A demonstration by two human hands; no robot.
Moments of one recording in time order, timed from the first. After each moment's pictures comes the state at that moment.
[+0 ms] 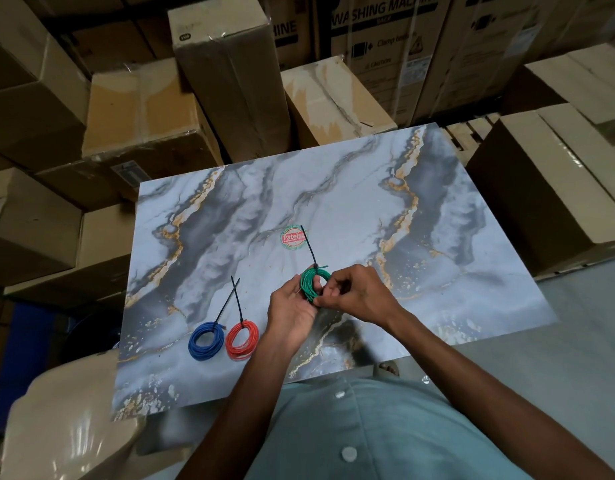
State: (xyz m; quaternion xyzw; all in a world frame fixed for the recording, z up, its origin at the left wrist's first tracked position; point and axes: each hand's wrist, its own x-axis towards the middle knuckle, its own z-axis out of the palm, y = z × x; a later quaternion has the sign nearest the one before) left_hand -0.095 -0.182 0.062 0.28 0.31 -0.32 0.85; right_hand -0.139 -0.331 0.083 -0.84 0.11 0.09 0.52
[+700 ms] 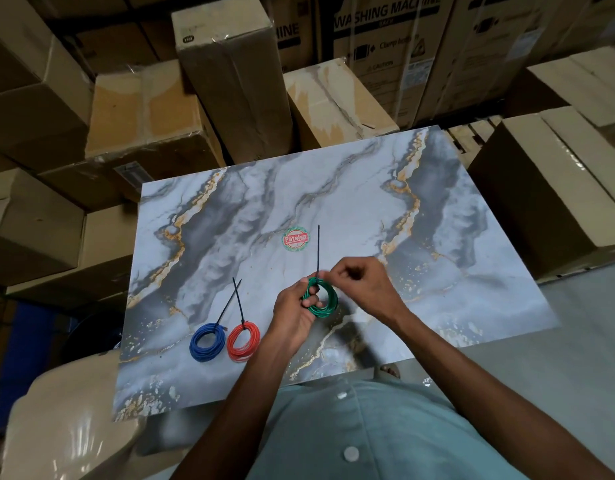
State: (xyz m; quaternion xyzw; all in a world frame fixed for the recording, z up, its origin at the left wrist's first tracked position) left_hand -0.091 -0.180 0.040 0.43 0.23 -0.33 0.81; right_hand -0.135 -0.335 0.081 -0.76 0.13 0.00 0.63
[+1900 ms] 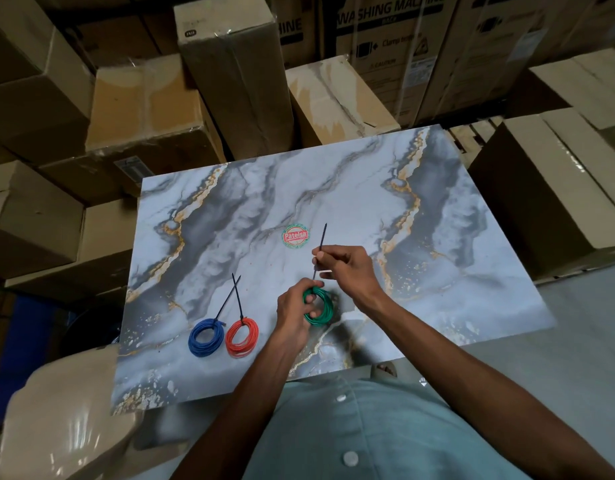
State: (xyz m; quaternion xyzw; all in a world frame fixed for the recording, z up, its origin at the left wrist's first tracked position) left_hand -0.104 -0.191 0.056 0.60 0.29 -0.27 0.69; right_hand -0.100 -0.318 0.052 -0.64 0.23 -0.01 0.73
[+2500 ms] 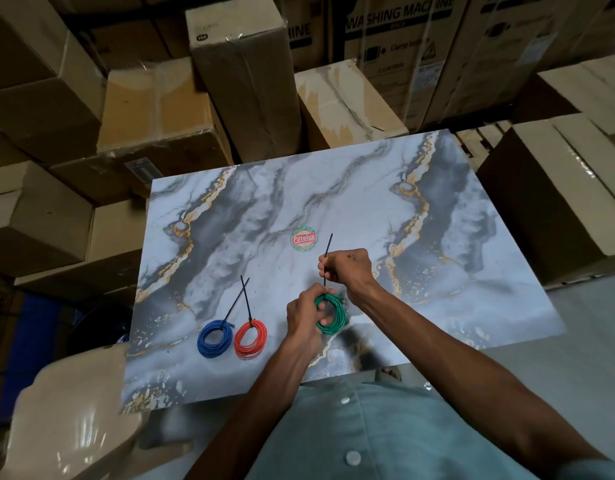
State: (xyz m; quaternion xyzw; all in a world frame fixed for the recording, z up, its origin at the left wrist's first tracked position) left_hand -0.111 -0.190 0.062 0.58 0.32 -0.27 0.70; right_hand -0.070 -0.303 0.044 -0.59 0.36 0.02 0.72
